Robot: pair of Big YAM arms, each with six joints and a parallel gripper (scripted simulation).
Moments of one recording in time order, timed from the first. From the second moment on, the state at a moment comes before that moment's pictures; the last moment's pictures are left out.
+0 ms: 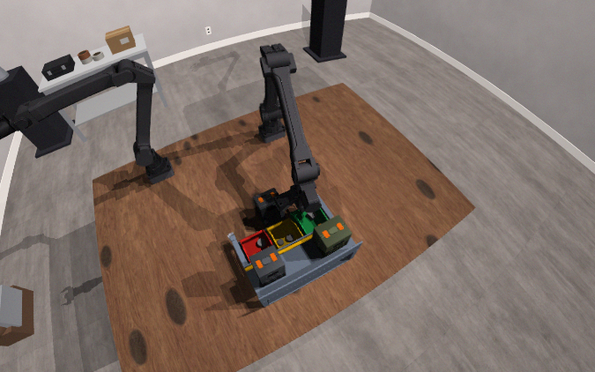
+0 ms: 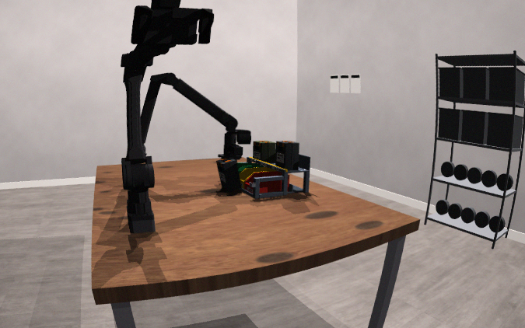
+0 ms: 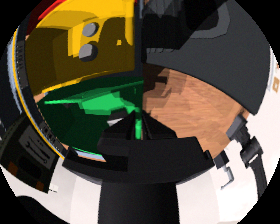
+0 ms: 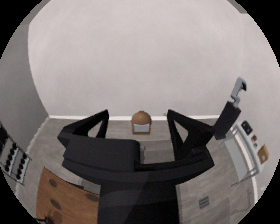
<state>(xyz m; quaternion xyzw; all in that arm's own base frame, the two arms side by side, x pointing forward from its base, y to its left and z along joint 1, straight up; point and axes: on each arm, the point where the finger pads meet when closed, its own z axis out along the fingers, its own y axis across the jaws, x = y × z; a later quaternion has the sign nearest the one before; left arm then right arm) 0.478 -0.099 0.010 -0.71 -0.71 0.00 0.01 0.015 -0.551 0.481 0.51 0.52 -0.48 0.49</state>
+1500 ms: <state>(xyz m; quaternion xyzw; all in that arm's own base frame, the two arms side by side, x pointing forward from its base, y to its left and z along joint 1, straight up) 0.483 -0.100 0.015 -0.71 -0.71 0.00 0.00 0.015 -0.551 0.481 0.51 0.52 -0.48 0.49</state>
